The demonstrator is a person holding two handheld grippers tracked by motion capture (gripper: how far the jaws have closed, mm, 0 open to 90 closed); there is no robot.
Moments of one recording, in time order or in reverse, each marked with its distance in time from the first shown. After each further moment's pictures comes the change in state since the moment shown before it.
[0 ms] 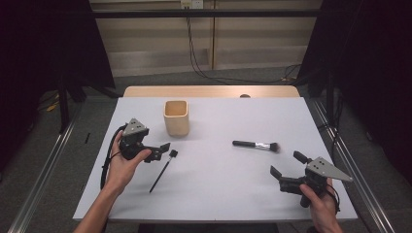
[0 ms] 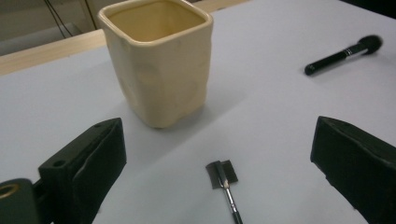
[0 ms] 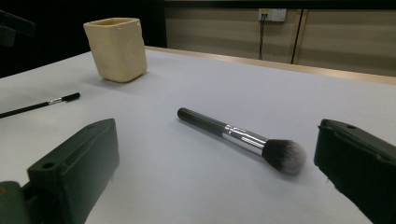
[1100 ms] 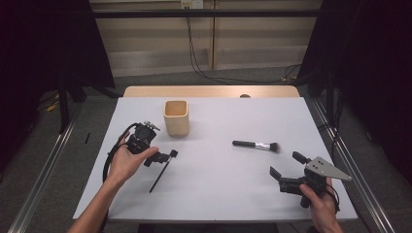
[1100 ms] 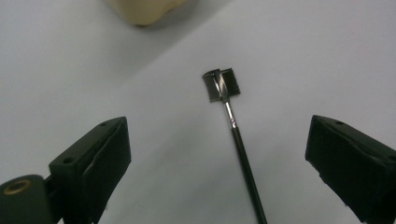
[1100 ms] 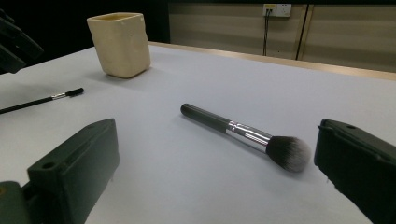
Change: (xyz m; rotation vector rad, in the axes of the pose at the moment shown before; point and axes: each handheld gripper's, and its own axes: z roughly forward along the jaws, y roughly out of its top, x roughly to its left) left arm 0.002 0.012 0.027 0.510 -0.030 -0.022; right arm -0.001 0.000 0.001 0.018 0.016 -0.012
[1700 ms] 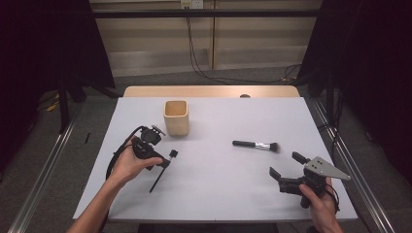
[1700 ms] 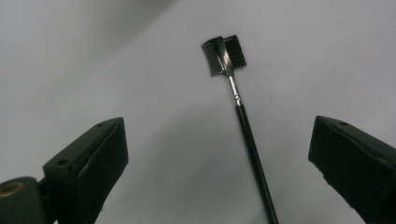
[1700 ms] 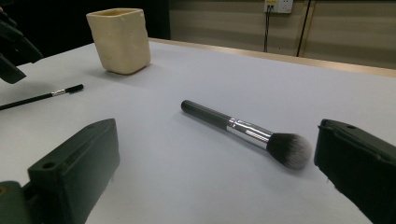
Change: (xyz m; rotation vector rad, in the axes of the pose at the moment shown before) left arm -0.009 0.001 0.014 0.124 0.031 0.024; right arm 0.001 0.000 0.001 0.014 0.003 0.007
